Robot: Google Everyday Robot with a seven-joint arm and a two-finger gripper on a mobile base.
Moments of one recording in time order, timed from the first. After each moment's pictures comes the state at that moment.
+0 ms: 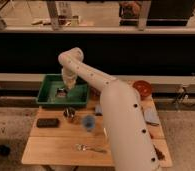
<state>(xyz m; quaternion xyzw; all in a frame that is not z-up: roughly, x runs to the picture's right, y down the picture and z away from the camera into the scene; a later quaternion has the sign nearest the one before) -0.188 -0.043 0.926 -0.18 -0.20 -0.33 0.90</state>
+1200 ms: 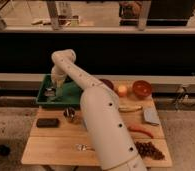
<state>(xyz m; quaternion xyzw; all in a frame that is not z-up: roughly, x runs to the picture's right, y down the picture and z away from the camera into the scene) -0.275 -0.048 0.954 -0.14 -0.31 -0.37 0.87</state>
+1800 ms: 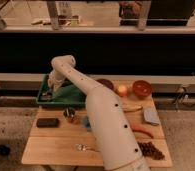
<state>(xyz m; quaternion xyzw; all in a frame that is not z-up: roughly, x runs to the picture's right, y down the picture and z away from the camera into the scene) -0.294 -0.022 0.953 -0.12 -0.34 -0.37 0.85</state>
